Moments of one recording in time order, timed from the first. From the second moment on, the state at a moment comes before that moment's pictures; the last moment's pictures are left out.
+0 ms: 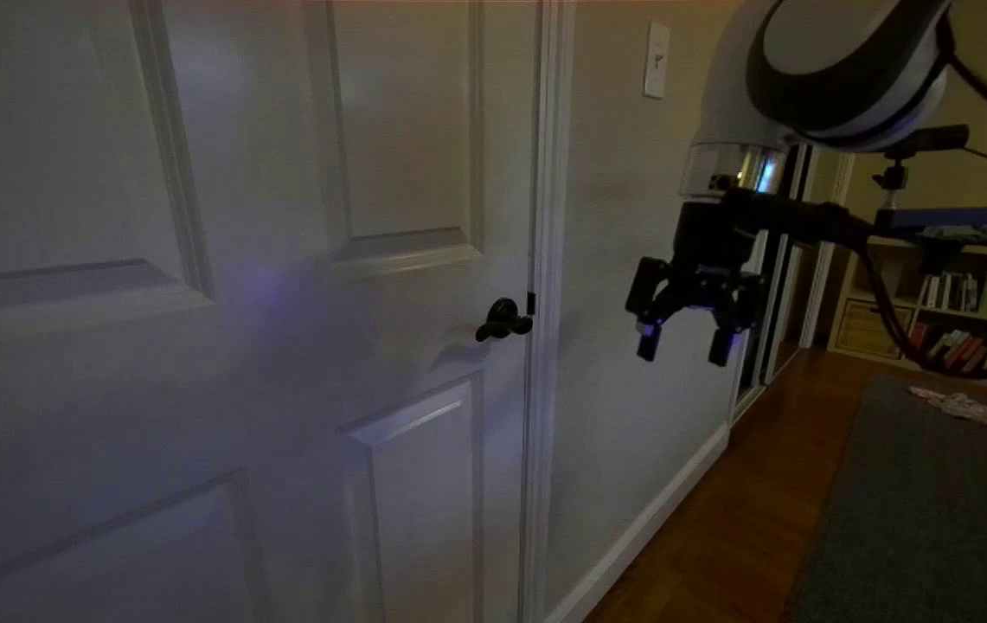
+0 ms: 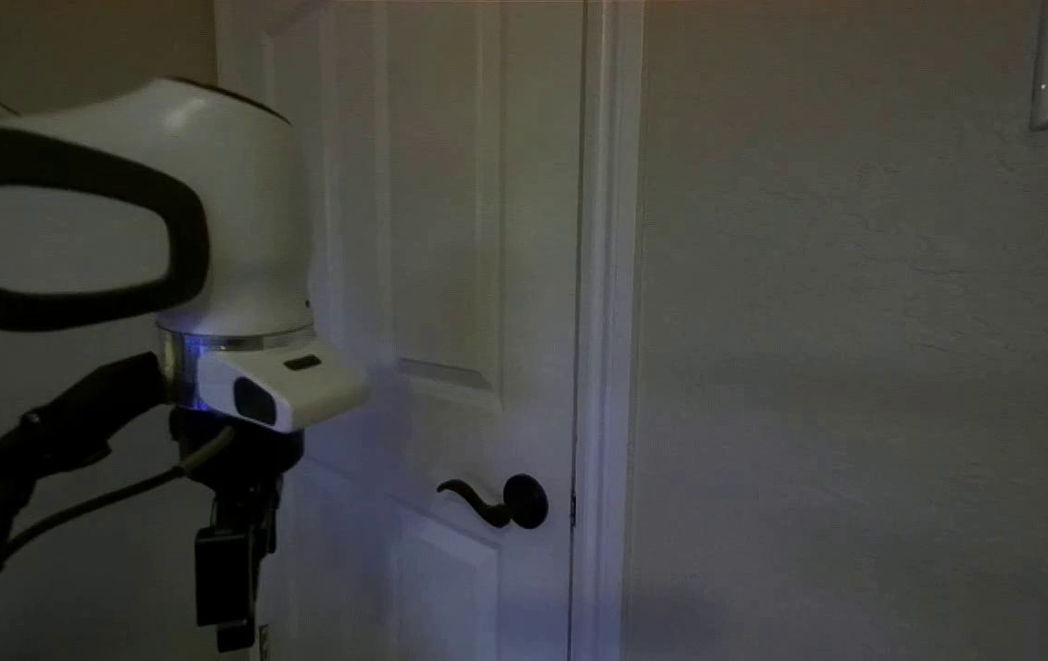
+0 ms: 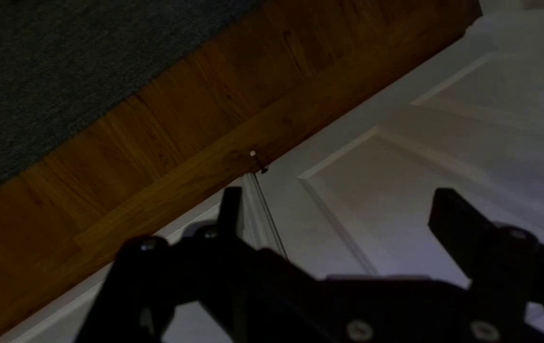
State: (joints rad) arm 0.03 0.18 0.00 -2.20 0.25 2.44 0.42
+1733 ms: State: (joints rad) arm 0.04 0.72 0.02 -1.52 0.47 2.68 0.71
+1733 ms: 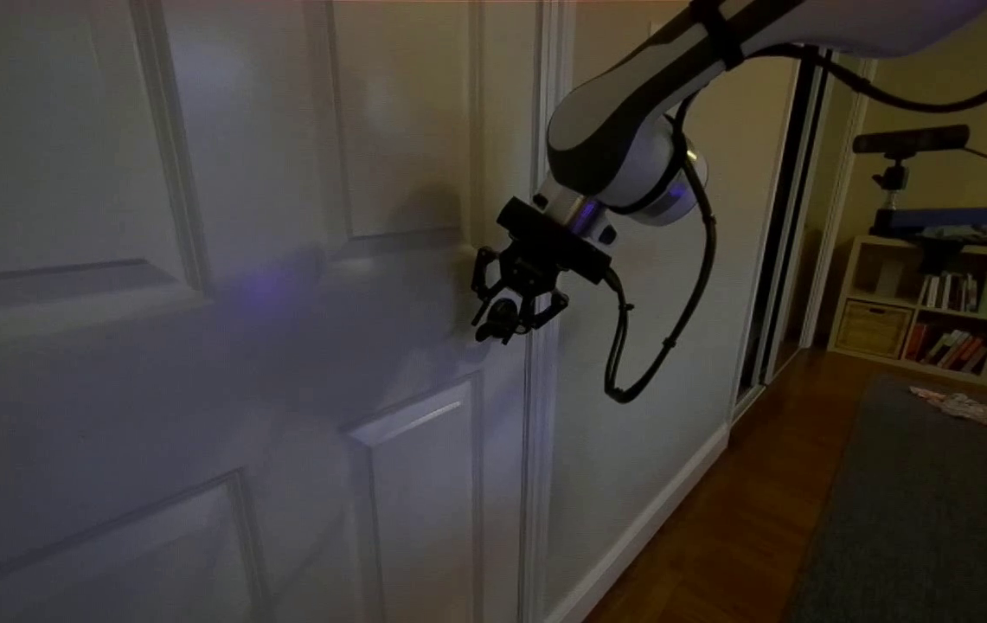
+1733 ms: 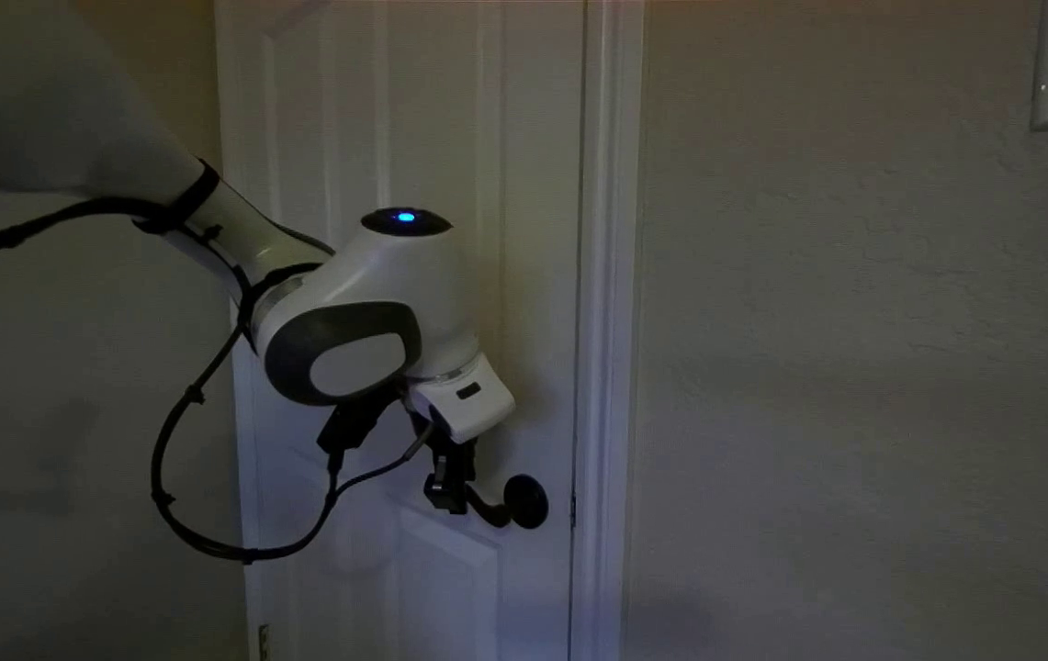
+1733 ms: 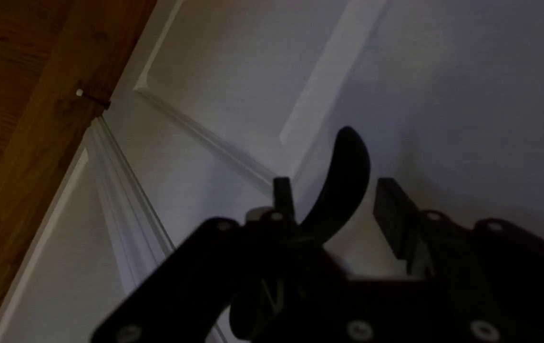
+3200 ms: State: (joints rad) arm 0.00 0.81 0.06 -1.56 0.49 2.76 0.63
